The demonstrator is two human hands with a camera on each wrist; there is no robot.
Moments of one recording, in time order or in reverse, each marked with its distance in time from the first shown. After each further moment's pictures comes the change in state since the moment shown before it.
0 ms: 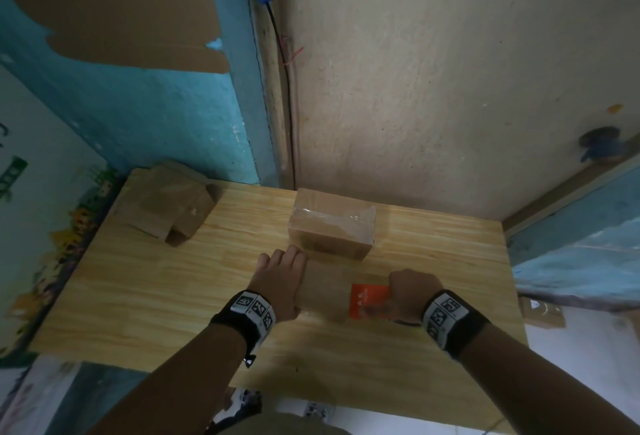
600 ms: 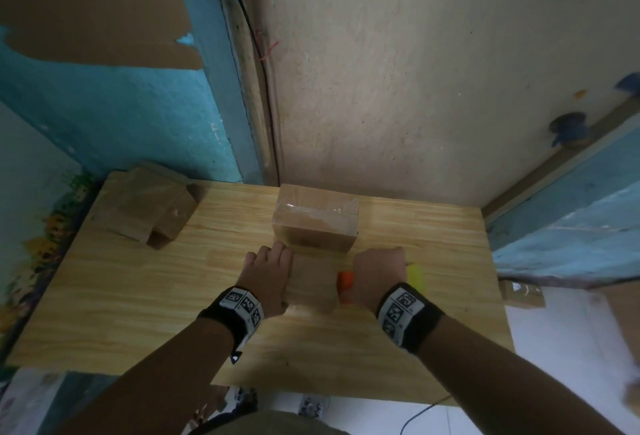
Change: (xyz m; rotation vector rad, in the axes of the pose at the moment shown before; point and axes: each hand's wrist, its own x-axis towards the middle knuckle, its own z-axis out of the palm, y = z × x) left_hand 0.002 0.002 0.002 0.051 -0.038 0.010; right_hand -0.010 -0.046 -0.017 -0.210 0.182 0.097
